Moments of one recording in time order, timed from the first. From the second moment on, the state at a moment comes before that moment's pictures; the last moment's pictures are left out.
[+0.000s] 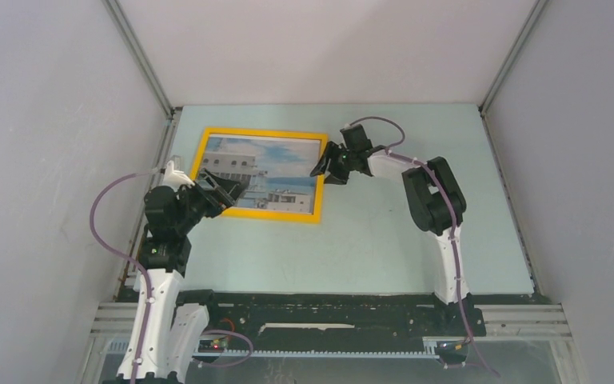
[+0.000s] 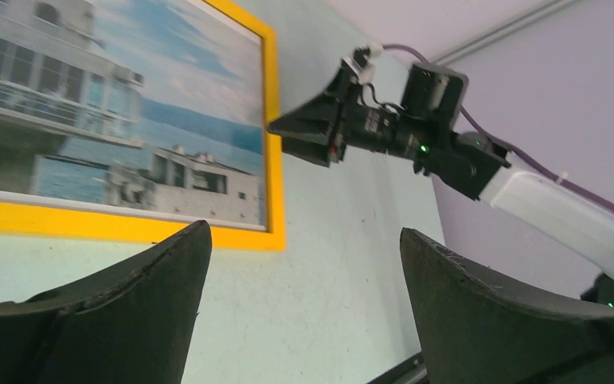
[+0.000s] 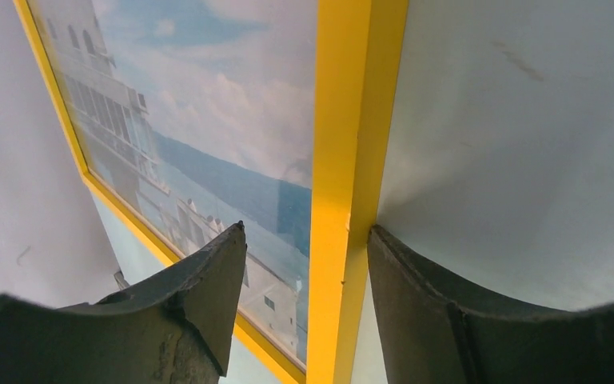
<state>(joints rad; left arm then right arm) 0.06 0.65 0.62 -0.22 0.47 -0.73 0.44 2.19 1.51 -0.15 -0.42 0.79</state>
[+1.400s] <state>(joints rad) -0.50 0.47 1.11 -0.22 -0.02 -0.59 0.57 0.49 1.61 -1.05 0.11 0.40</state>
